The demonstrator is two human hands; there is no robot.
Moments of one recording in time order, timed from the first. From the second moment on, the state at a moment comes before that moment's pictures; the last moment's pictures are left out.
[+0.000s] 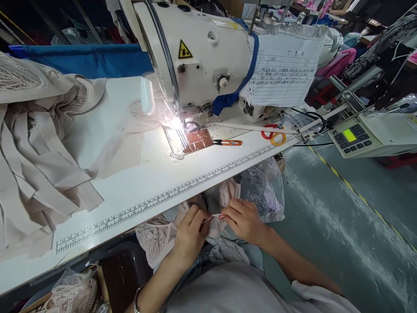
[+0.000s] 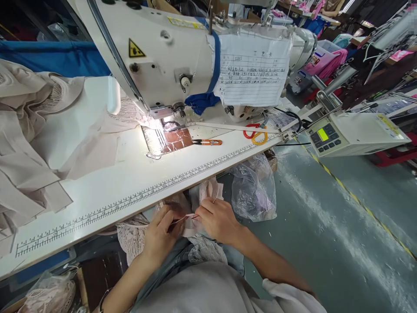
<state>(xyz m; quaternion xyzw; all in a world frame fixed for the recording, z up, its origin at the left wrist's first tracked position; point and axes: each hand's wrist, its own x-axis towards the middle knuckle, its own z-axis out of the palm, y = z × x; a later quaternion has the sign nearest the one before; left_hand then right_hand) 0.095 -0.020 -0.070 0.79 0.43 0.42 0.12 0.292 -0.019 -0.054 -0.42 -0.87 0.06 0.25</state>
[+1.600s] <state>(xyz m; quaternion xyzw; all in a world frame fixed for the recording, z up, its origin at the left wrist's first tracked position) 0.086 -0.012 -0.072 0.51 0.47 0.29 0.66 0.487 0.016 -0.089 -0.60 -0.68 0.11 0.42</state>
